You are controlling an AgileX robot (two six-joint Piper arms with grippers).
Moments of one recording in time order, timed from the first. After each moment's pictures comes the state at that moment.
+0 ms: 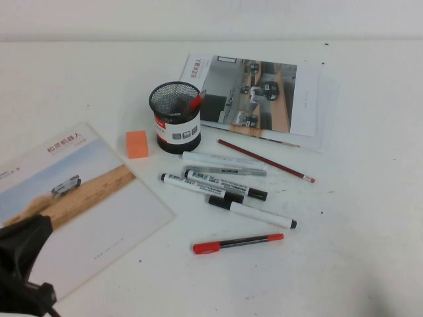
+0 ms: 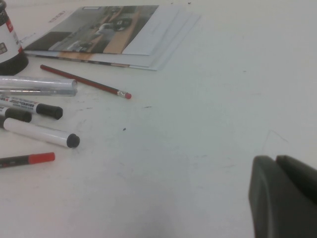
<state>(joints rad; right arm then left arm) 0.01 -0.01 0.03 0.38 0.36 -0.26 -0.50 0.53 -0.32 0.24 0.17 -0.34</state>
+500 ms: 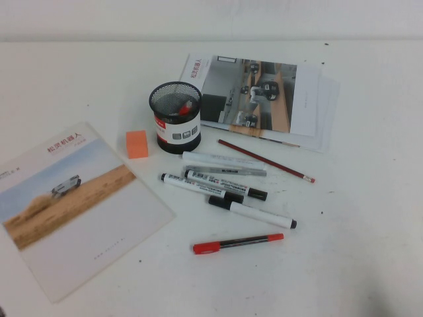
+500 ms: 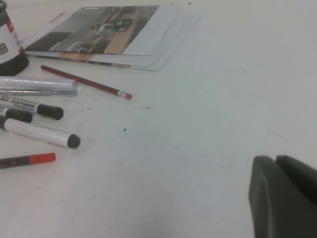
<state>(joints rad) 0.01 -0.01 0.03 0.38 0.36 -0.26 -0.34 0.28 -0.27 0.08 0.19 -0.11</state>
